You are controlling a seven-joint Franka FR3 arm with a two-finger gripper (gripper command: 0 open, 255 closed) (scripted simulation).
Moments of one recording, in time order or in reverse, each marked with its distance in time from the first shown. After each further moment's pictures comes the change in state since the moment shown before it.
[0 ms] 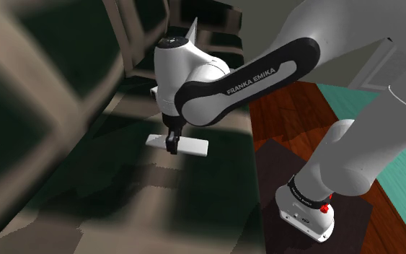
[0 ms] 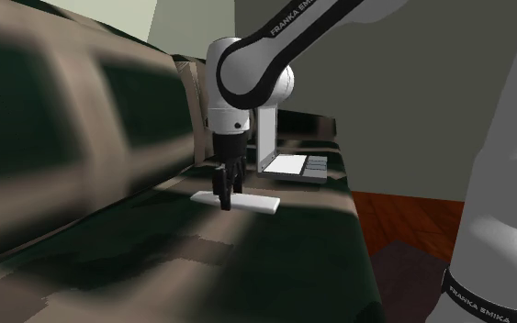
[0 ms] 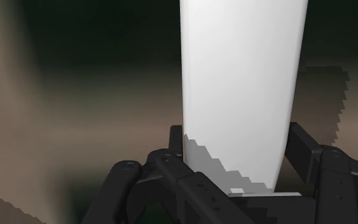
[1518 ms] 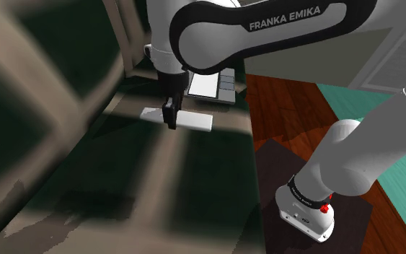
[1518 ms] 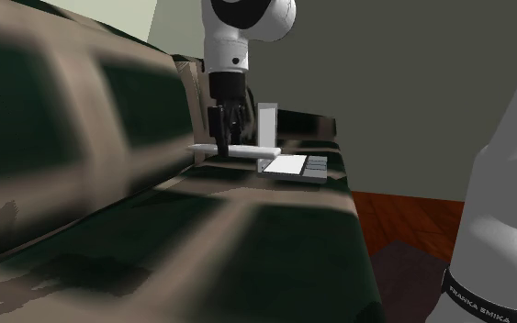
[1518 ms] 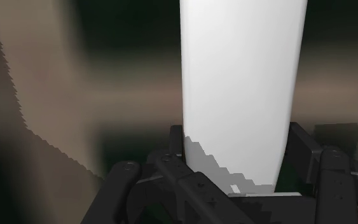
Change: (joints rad) arm -0.001 -0.116 -0.022 0.207 0.036 -0.316 -0.031
